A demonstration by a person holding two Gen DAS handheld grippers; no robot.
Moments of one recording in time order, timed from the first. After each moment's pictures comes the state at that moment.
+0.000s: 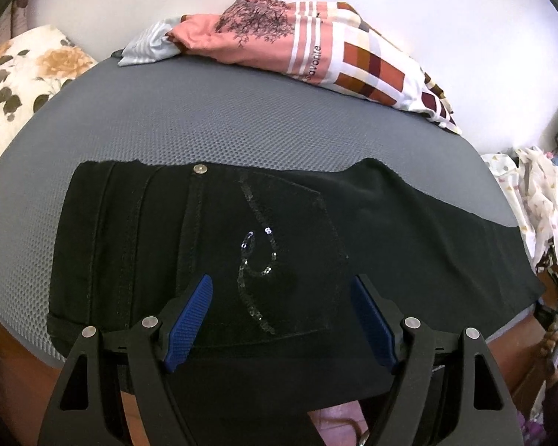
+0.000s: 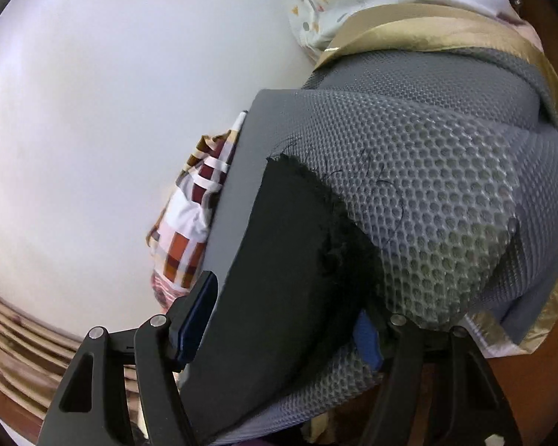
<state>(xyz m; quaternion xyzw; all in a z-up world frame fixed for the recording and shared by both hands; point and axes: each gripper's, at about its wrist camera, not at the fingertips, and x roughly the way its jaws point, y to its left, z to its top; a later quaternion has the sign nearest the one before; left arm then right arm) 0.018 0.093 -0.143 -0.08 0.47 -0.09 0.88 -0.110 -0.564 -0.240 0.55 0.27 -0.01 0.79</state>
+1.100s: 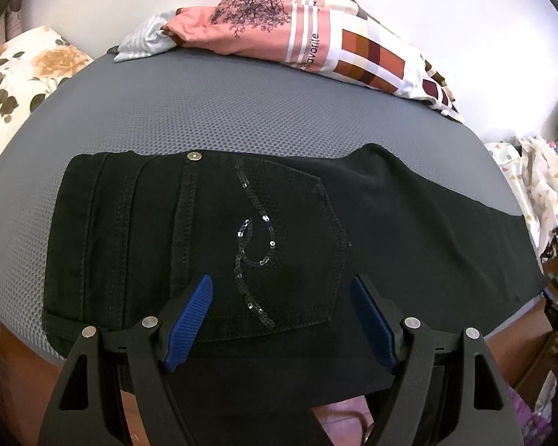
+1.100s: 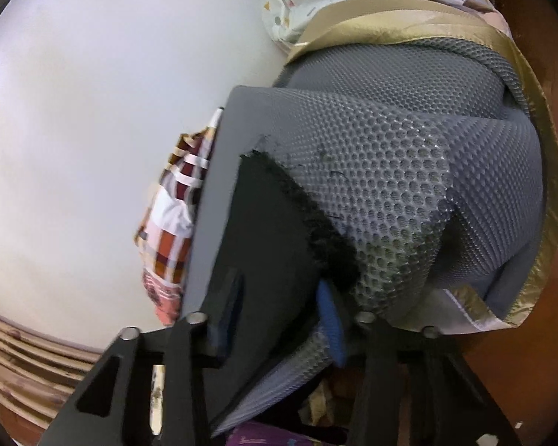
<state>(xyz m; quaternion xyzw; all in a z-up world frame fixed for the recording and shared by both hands) 0.021 0.087 -0.150 -0.07 0.48 -0.09 0.87 -0.137 -0.574 -0.241 0.57 0.31 -0.04 0.76</state>
